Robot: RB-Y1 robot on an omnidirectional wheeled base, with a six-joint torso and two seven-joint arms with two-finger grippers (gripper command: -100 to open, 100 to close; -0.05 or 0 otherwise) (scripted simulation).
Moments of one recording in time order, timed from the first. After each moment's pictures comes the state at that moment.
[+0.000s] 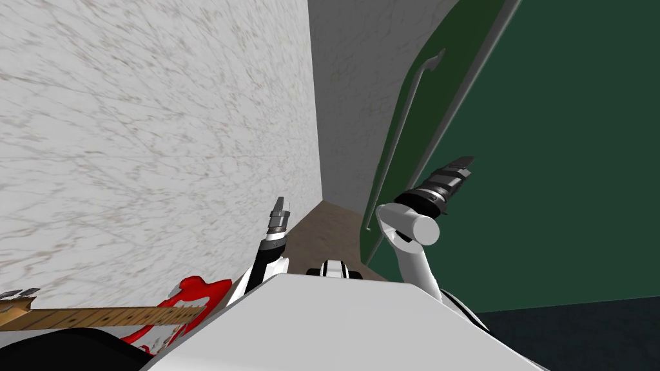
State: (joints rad) left arm 0.53 -0.03 0.00 -2.21 -0.10 -0.54 -0.11; right arm -0.26 -0.21 0.13 -2.43 -1.62 -1.26 -0.57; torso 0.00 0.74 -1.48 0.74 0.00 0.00
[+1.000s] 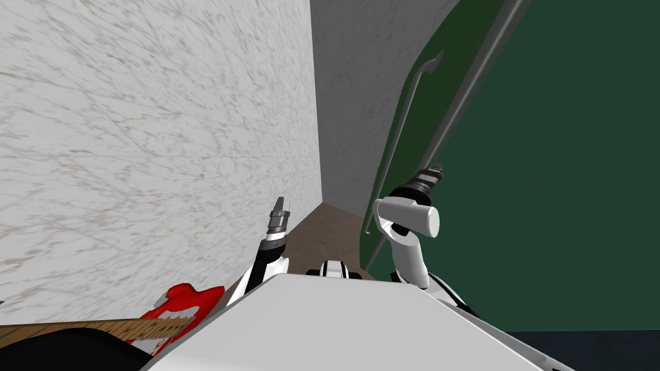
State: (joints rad) left arm 0.53 -0.03 0.00 -2.21 -0.10 -0.54 -0.11; right arm -0.38 -0.19 0.13 -2.43 -1.92 -1.39 -0.63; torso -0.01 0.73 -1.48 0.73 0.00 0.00
